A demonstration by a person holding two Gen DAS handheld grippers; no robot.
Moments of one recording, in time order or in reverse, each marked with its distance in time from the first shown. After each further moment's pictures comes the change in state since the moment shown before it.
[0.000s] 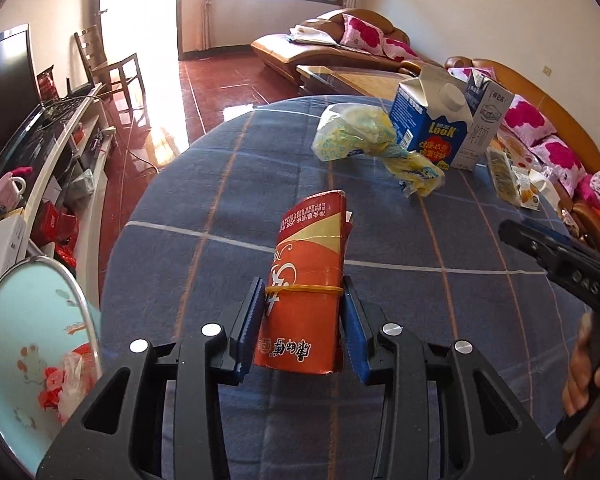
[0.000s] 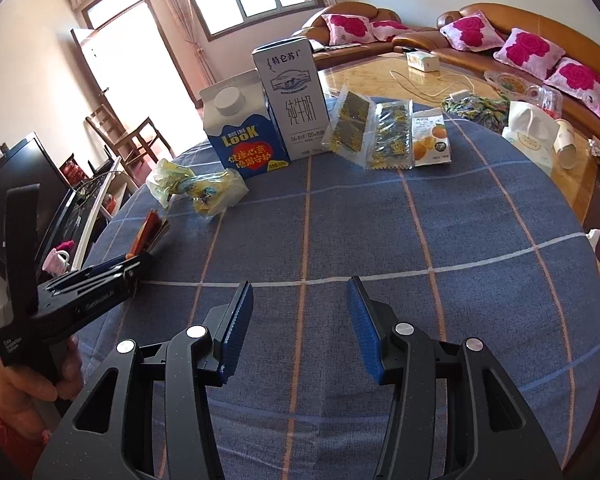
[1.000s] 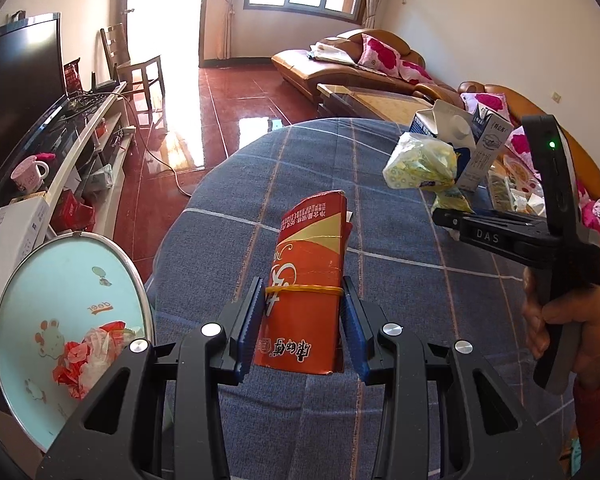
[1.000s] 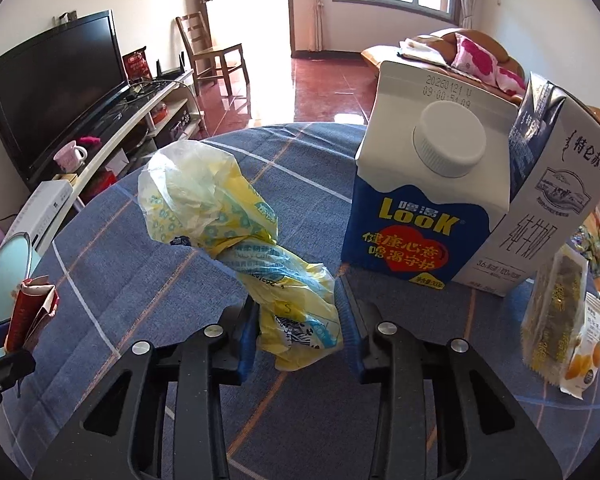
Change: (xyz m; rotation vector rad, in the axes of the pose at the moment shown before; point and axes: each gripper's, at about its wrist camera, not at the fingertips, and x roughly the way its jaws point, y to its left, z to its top) left arm -0.038 0.026 -0.007 -0.071 -0.054 0.009; right arm 0.129 0.095 0.070 -0.454 0.122 0.112
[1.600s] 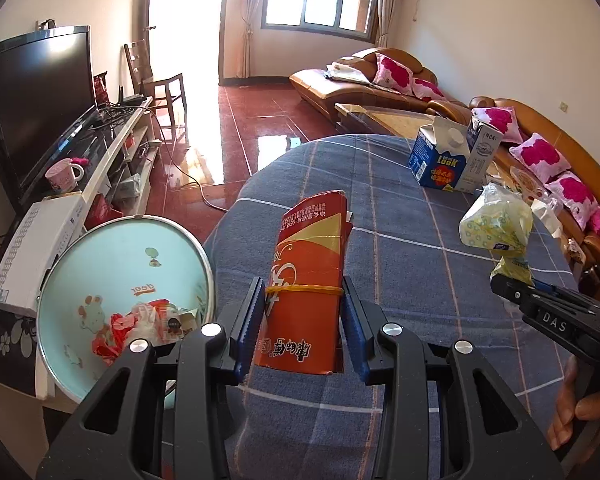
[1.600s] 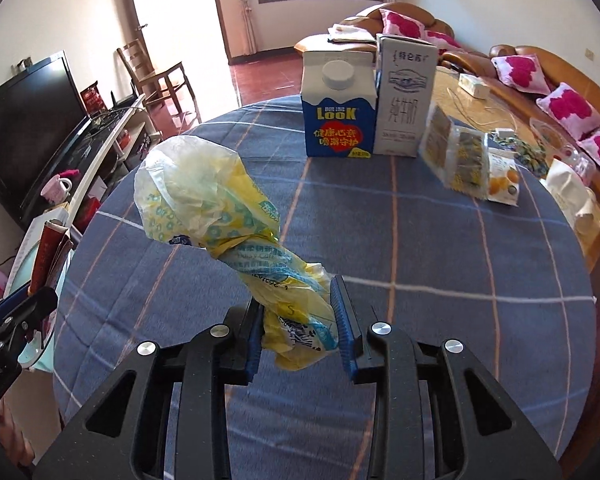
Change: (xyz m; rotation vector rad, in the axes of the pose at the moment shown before) left arm -0.066 0.010 -0.038 -0.004 -0.079 0.077; right arm -0.113 0.024 -0.091 0.241 -0.017 -0.122
